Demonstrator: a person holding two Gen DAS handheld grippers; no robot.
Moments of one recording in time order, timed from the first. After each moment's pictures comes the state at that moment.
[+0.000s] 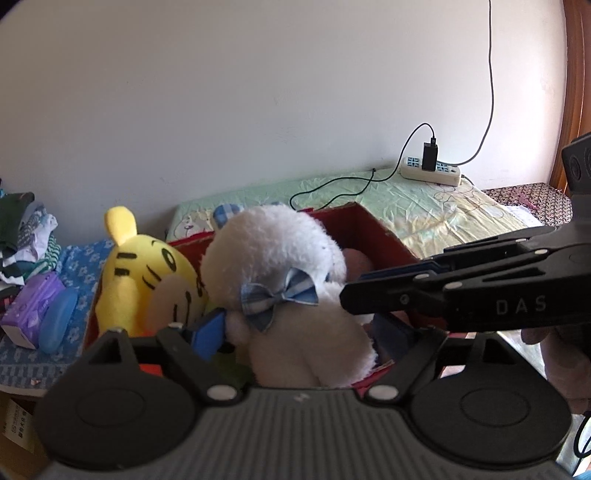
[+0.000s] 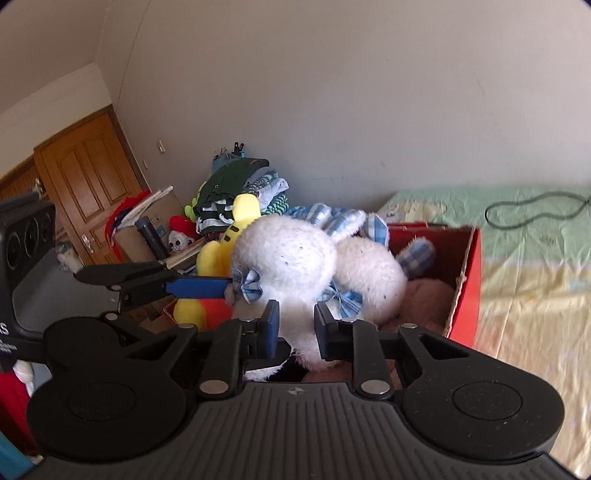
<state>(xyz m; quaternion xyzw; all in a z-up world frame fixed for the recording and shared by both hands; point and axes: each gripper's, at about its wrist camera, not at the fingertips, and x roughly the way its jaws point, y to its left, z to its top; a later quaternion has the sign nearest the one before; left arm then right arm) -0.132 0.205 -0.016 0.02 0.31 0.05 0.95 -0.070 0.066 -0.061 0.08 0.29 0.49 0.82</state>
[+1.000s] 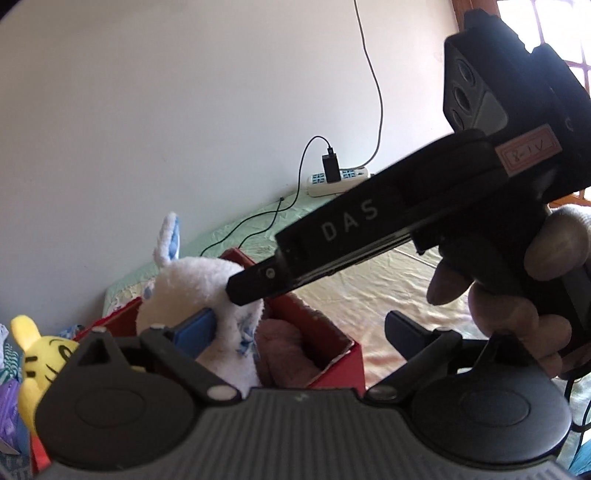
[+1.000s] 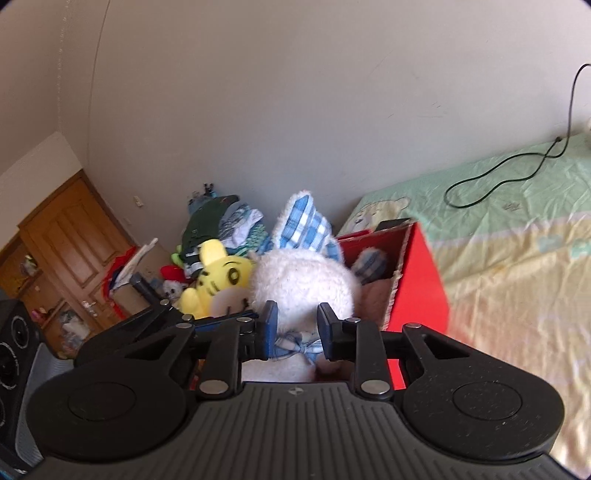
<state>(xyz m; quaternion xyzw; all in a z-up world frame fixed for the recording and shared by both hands) -0.122 0.127 -0.025 0.13 0.26 -0.08 0.95 -0.057 0.014 -0.060 0.19 0.30 0.43 0.83</state>
